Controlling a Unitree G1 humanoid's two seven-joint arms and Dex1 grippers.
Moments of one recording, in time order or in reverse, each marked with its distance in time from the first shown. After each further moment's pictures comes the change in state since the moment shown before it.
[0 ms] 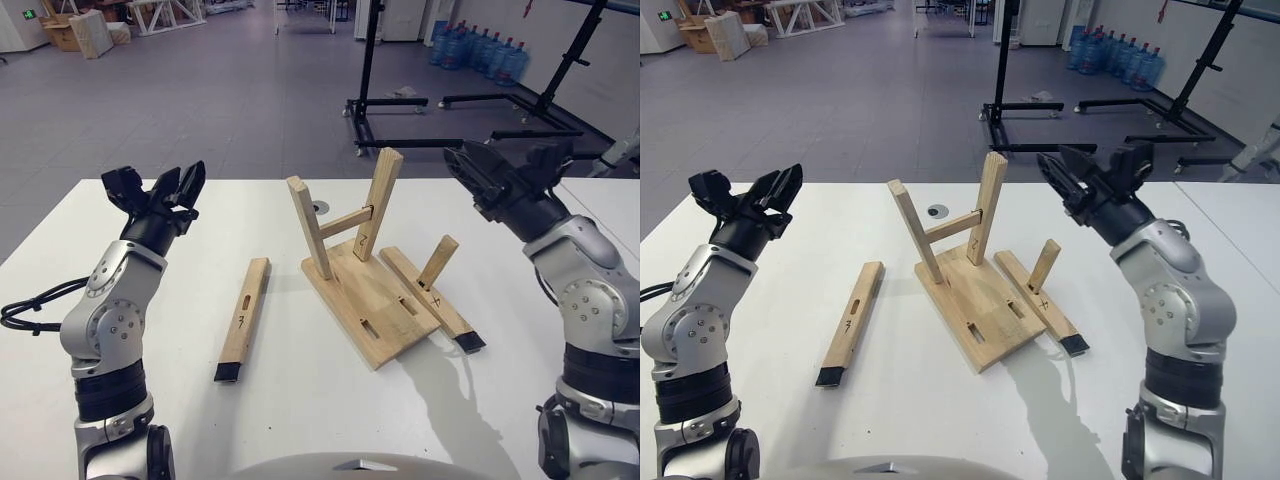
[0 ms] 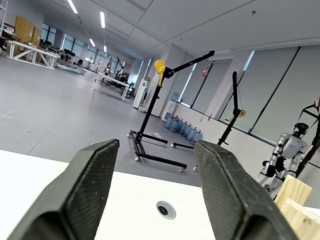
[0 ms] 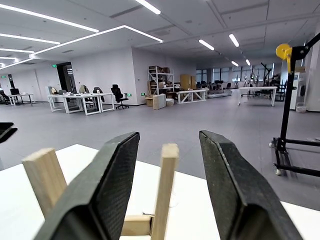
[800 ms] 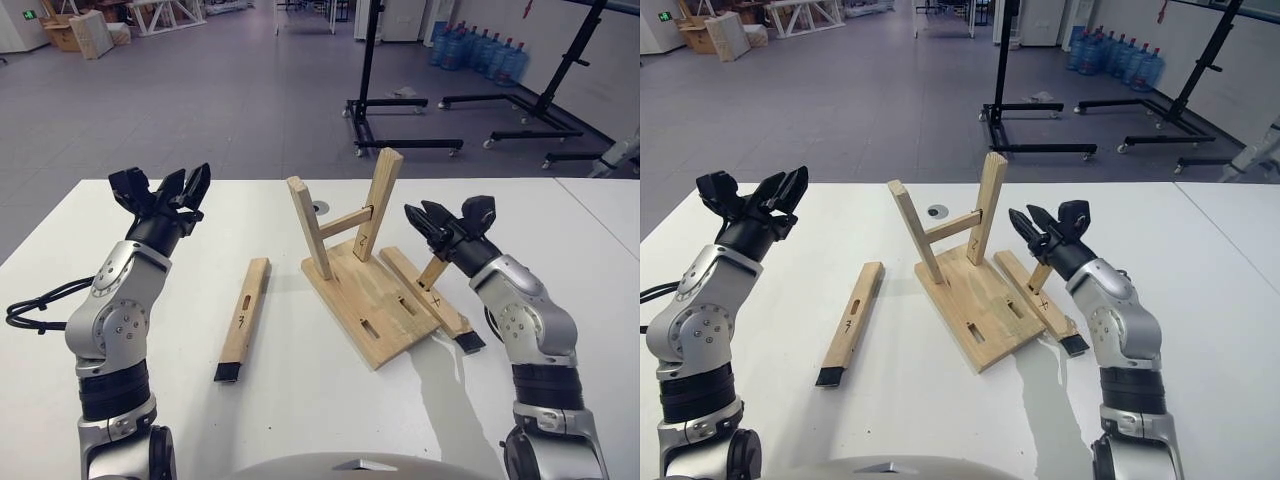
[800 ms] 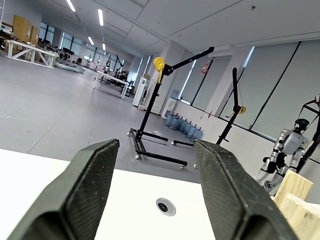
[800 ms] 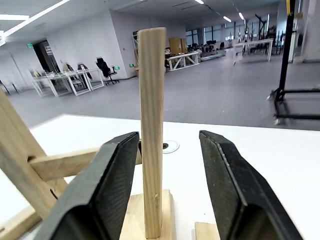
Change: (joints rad) left arm 0.001 -0.009 -0.020 -0.002 0.021 -0.001 0.000; right arm 0.045 0.139 0.069 0.191 -0.085 -0.062 0.014
